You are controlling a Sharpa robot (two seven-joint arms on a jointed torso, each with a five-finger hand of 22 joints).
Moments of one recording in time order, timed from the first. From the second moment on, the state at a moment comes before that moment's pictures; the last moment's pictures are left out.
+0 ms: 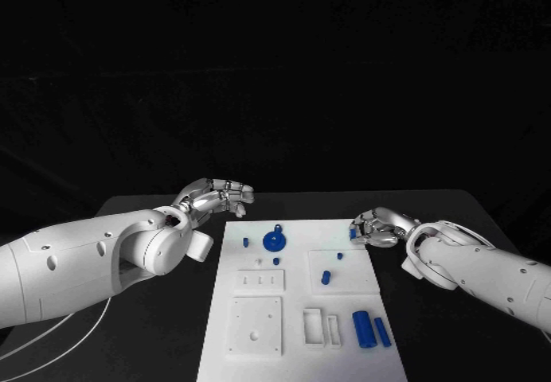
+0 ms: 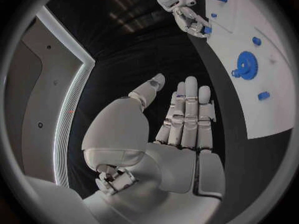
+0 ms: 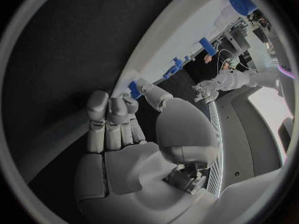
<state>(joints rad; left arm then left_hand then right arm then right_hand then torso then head) 1.42 -0.87 -0.17 1.47 -0.09 -0.28 0.30 1.14 -0.08 0.45 -0.27 0.12 0.77 0.20 0.29 0.48 1.17 0.12 0.08 0.19 1.05 0.03 0.65 0.65 0.03 0.76 -0.07 0.71 1.26 1.20 -0.65 -0.03 0.96 -1.14 -0.23 0.20 1.06 -0.10 0.61 -0.22 0.06 0.81 0.12 0.30 0.42 1.09 0.03 1.15 1.11 1.30 -0.09 1.26 0.95 0.18 1.22 -0.08 1.10 1.31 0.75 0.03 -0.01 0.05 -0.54</state>
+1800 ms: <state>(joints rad) 1.42 -0.84 -0.17 1.45 -0.14 -0.24 0.24 1.03 -0.07 0.45 -0.24 0.10 0.89 0.14 0.34 0.51 1.30 0.06 0.13 0.23 1.06 0.02 0.67 0.65 0.04 0.76 -0.07 0.73 1.25 1.26 -0.67 -0.03 1.09 -1.20 -0.24 0.11 1.05 -0.07 0.71 -0.22 0.05 0.94 0.06 0.37 0.45 1.09 -0.01 1.16 1.11 1.30 -0.12 1.25 0.96 0.18 1.22 -0.08 1.11 1.31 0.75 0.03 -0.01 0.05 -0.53</state>
